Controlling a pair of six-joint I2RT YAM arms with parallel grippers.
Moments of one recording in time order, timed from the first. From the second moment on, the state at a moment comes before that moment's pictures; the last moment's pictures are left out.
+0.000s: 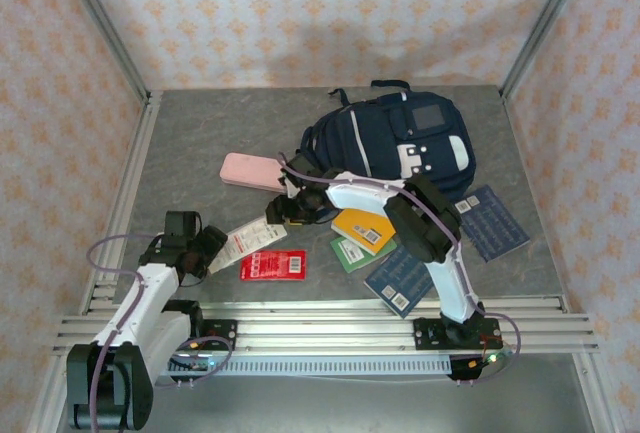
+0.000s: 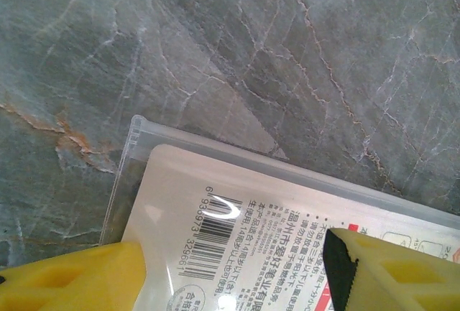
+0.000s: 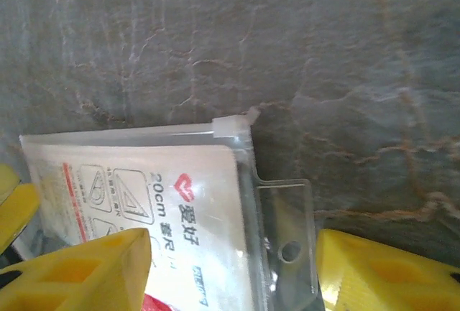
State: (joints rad) left arm 0.06 0.87 0.33 -0.55 0.11 -0.97; right arm 0.83 2.13 1.49 -0.41 -0.47 0.67
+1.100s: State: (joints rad) left arm 0.02 0.83 0.71 -0.65 0.45 -0.77; right arm 0.56 1.65 1.10 -0.02 -0.84 0.92
